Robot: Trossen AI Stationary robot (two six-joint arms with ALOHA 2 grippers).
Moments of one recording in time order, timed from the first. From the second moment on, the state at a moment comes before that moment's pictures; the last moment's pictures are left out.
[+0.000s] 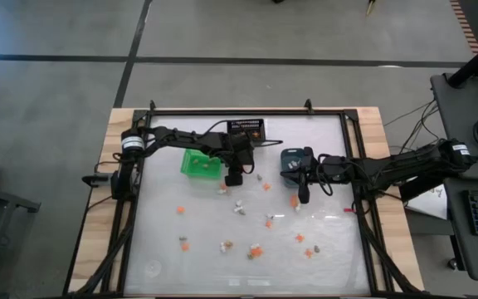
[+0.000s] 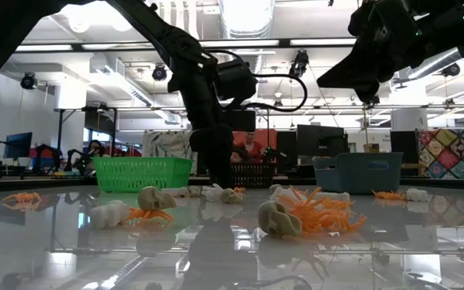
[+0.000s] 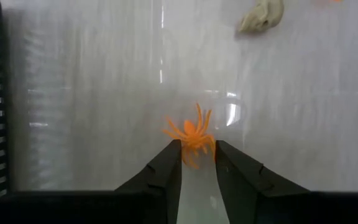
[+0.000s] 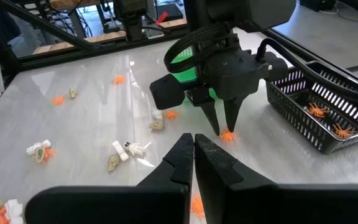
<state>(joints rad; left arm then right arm) 0.26 2.04 1.37 -0.50 0.07 0.25 0.05 0.98 0.41 0.24 0.18 0.20</state>
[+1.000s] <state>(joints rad) 0.38 1.91 1.62 -0.69 0.07 0.38 0.05 0.98 0.41 0.24 0.18 0.21</state>
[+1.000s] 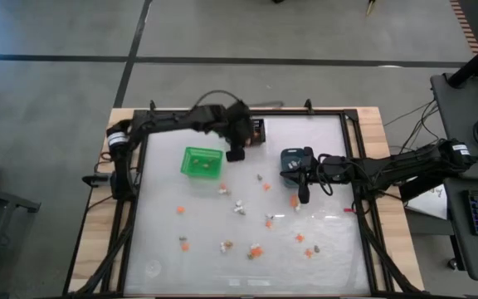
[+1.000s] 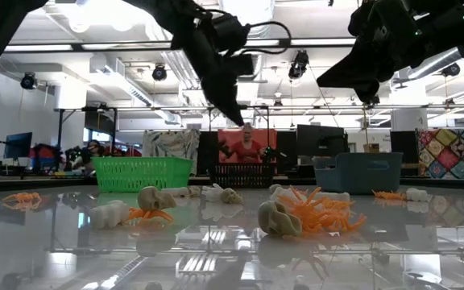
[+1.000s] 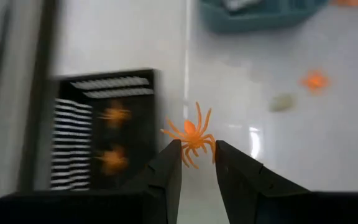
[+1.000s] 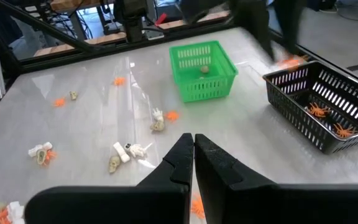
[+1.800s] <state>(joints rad) 0.57 2.03 1.67 -0.76 0.07 0.41 0.05 0.98 0.44 0.24 0.18 0.21</state>
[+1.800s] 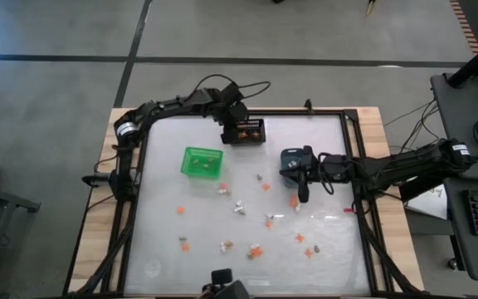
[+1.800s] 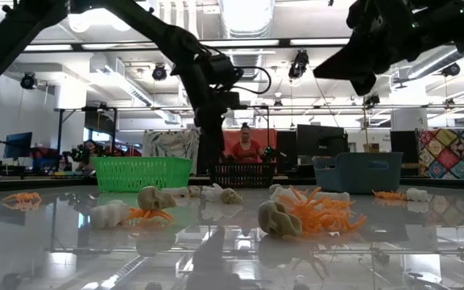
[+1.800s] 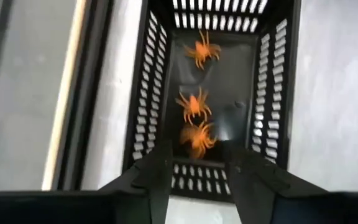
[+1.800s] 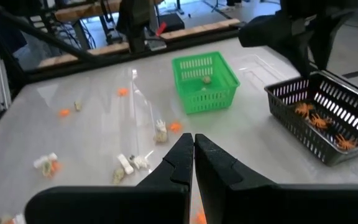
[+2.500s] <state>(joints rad) 0.23 1.57 1.36 -0.55 0.15 0.14 0.08 1.13 0.68 -0.14 0.14 0.68</state>
